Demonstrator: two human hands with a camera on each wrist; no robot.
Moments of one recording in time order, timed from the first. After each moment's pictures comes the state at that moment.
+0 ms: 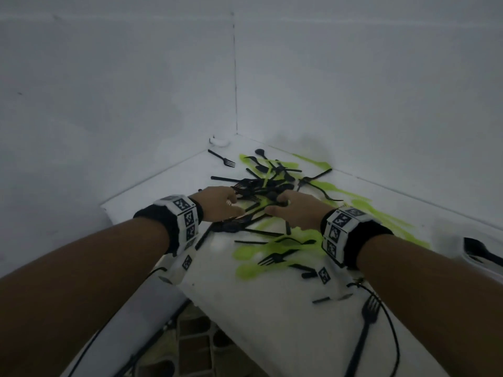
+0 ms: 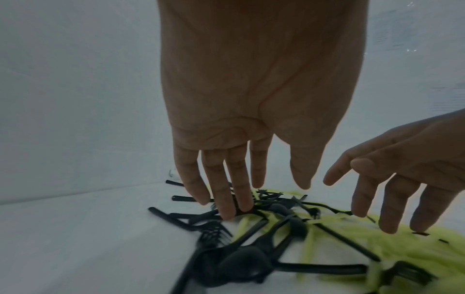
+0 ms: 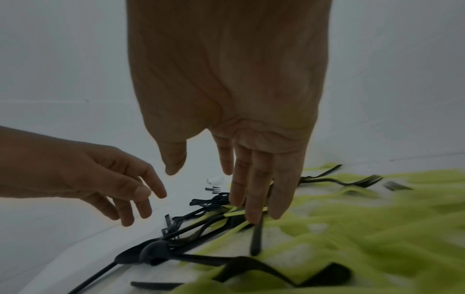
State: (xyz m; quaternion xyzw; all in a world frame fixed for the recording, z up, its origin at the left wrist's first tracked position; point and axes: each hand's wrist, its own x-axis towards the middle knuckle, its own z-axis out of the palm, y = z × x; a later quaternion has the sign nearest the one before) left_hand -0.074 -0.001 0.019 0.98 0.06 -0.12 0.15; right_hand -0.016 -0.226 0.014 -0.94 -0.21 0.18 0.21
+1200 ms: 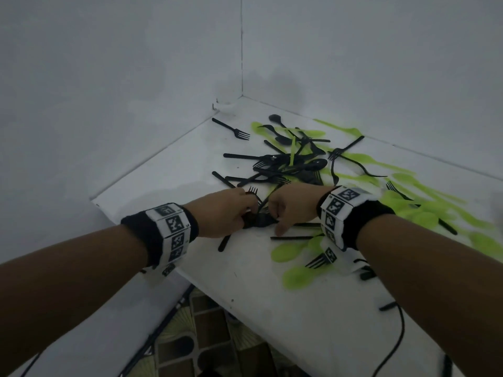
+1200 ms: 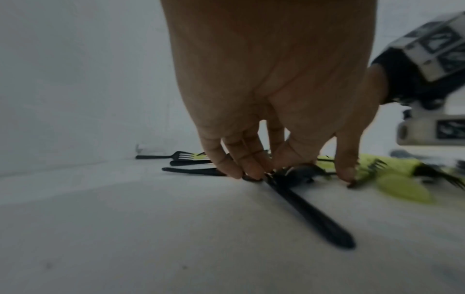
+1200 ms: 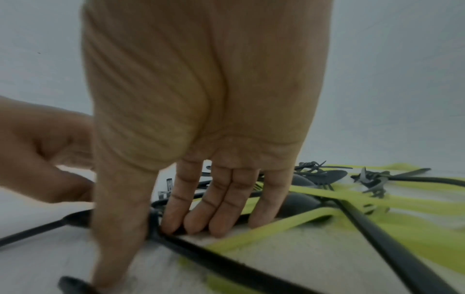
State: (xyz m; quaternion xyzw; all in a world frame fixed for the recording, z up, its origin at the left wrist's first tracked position) left_hand -0.056 0.080 -0.044 0.96 -0.17 -0.15 0.14; right_hand 0.029 -0.119 -0.038 -0.90 -0.34 0.29 0.02
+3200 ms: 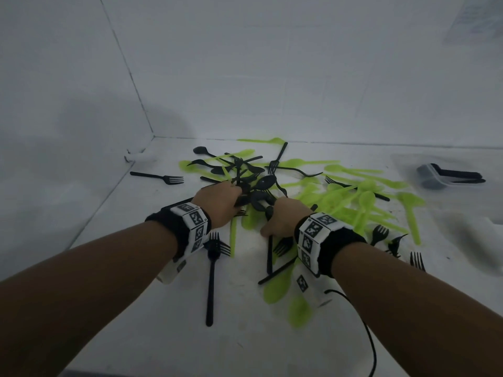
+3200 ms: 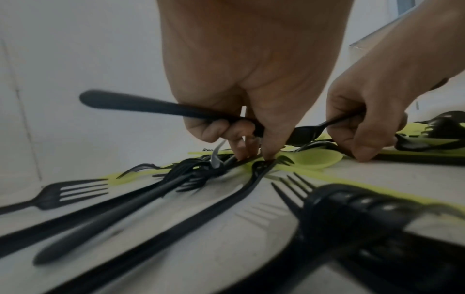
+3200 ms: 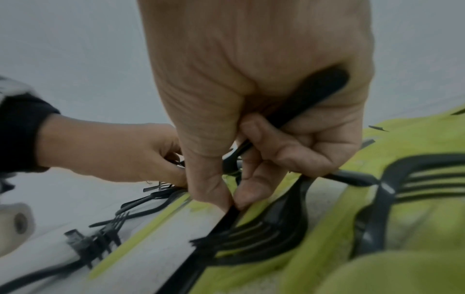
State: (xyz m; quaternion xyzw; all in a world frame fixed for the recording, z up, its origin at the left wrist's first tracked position) left_hand 0.101 0.029 -0.059 0.95 -0.31 -0.03 0.04; right_hand 0.029 -0.146 -0.048 -0.97 0.08 0.17 0.16
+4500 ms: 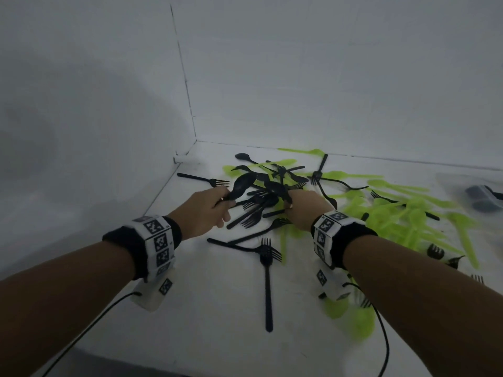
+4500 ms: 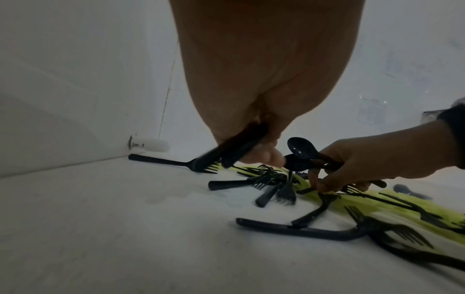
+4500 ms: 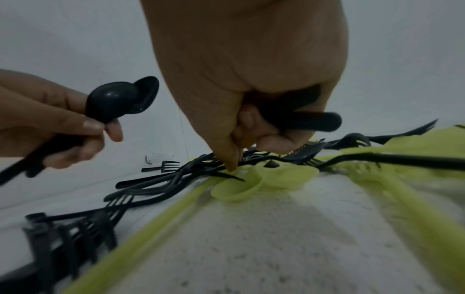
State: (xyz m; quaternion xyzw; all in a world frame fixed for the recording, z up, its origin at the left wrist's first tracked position) left_hand 0.085 0.172 -0.031 0.90 -0.21 -0.10 0.37; right_hand 0.075 -0.086 -0.050 -0.99 0.04 0.07 0.13
